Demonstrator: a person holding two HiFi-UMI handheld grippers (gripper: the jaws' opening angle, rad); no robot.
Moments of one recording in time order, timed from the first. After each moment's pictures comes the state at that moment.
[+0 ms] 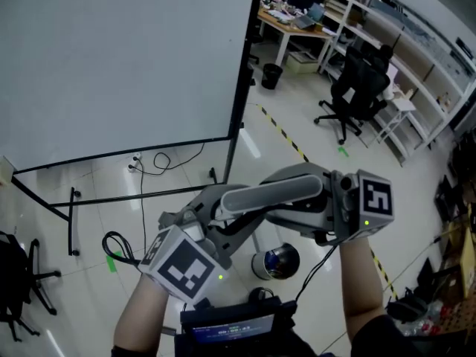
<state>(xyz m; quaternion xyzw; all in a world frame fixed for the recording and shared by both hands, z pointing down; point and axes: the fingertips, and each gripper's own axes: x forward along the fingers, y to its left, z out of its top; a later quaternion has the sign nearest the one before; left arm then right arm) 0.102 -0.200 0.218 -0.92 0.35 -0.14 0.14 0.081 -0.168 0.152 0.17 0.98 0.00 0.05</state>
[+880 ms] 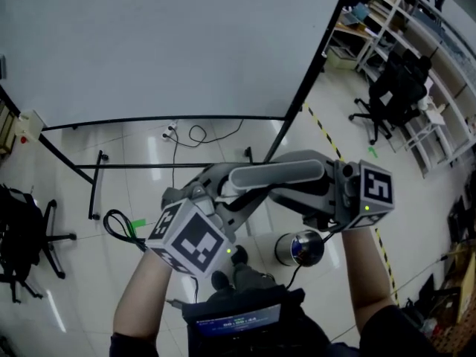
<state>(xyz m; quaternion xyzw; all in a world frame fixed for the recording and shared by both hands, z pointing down) -0.033 -0.146 0.262 -0.88 0.41 -0.20 0.12 -0.038 -0.113 0.200 0.21 0.98 -0.07 0.02</state>
